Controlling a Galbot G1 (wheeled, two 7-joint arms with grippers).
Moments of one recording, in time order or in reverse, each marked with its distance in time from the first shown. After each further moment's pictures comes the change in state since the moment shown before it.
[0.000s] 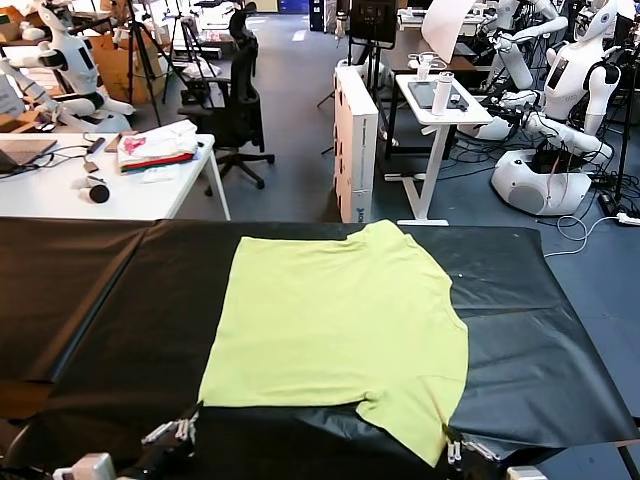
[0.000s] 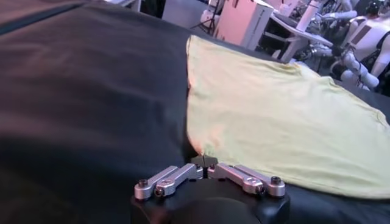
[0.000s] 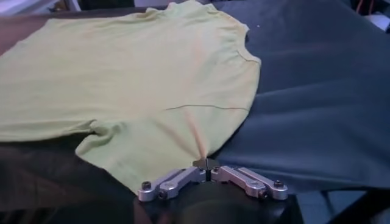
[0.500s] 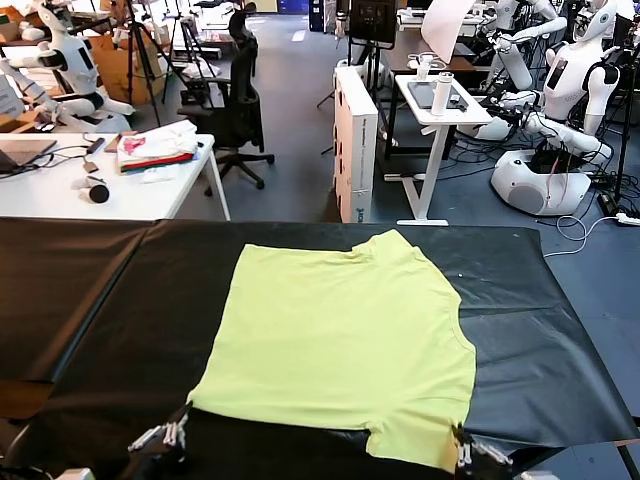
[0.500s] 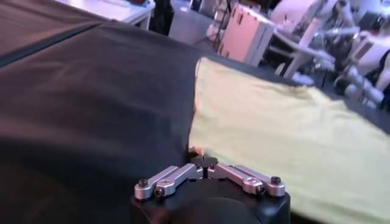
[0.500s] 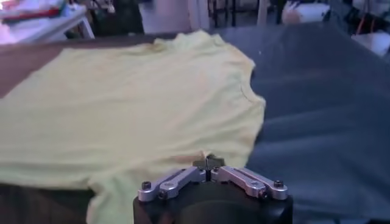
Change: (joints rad) left arm -0.057 -0.055 0.027 0.010 -0.051 -0.109 0.027; right arm 0.255 -0.046 -0.007 -0.075 0.027 0.030 -0.058
